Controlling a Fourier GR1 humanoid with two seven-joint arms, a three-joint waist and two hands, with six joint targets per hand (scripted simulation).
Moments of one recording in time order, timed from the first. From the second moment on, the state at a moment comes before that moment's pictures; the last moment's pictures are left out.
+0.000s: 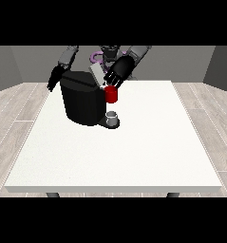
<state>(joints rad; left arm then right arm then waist) -1.23 0.43 0.11 -0.68 -0.72 -0.42 -0.05 -0.43 -0.07 -0.03 -1.28 0.17 -0.18 0.00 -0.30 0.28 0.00</state>
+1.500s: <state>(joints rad) -1.28 0.44 0.11 -0.64 -0.76 -0.37 -0.10 -0.47 -0.08 -0.06 -1.25 0.16 -0.19 0.00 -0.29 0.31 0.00</state>
